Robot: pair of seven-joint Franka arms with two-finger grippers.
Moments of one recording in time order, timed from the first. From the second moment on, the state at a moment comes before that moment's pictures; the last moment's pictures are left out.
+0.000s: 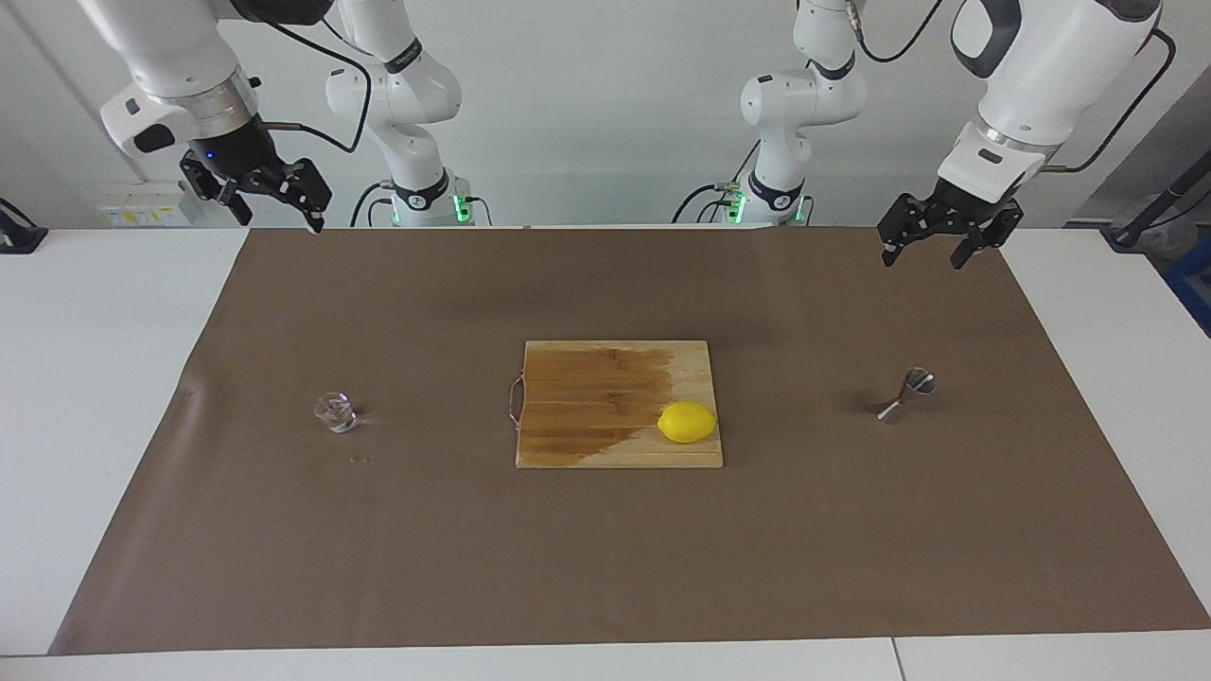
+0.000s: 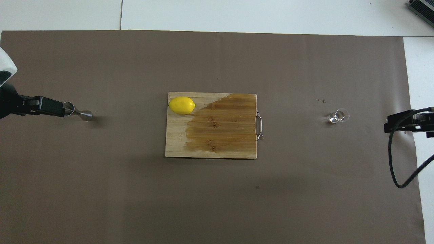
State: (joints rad) left arm 0.06 -0.04 -0.13 -1.65 -0.03 1.62 0.04; right arm 0.02 -0.10 -0.05 -1.64 -0.03 1.48 0.11
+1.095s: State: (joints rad) left arm 0.09 -0.04 -0.12 -1.65 -0.16 1.49 -0.16; right arm 0.02 -0.10 -0.05 -1.64 -0.03 1.48 0.11
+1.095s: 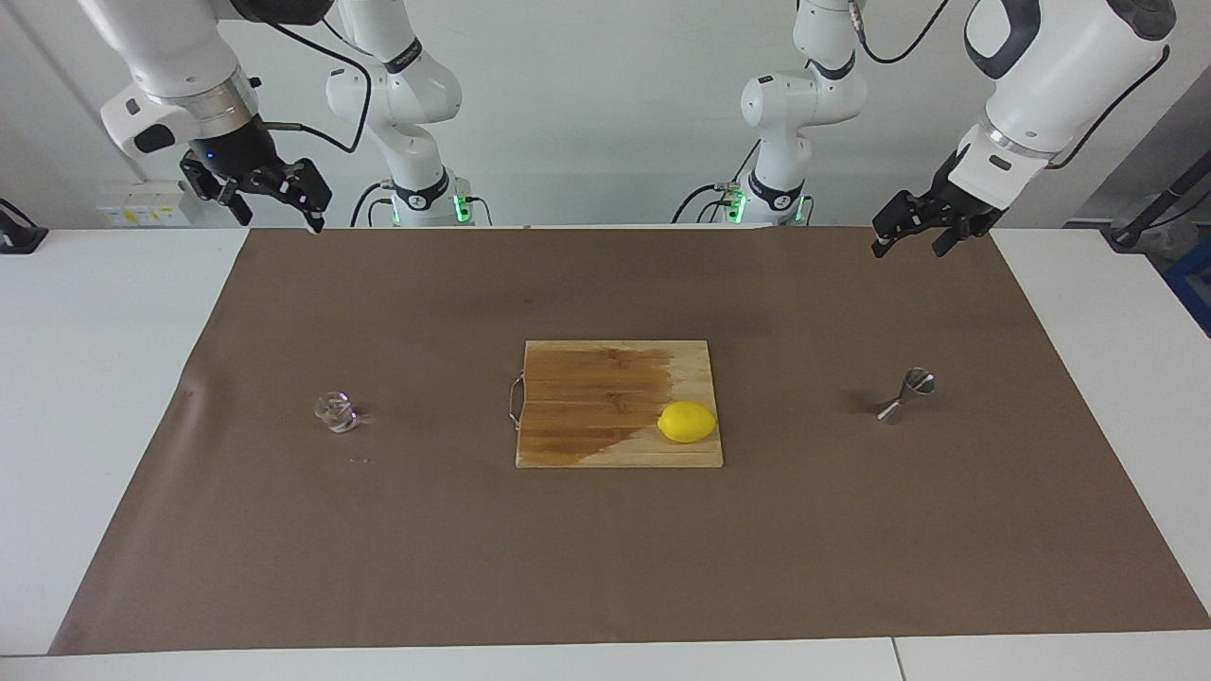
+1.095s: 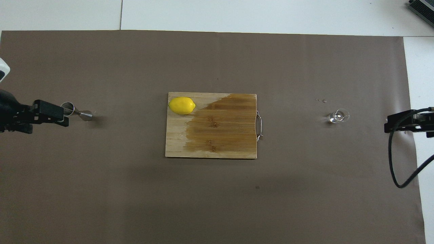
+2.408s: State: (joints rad) left arm 0.36 0.32 -0.12 -1.38 -0.85 1.10 -0.98; right arm 0.02 -0.10 -0.04 -1.64 -0.03 1.48 0.11
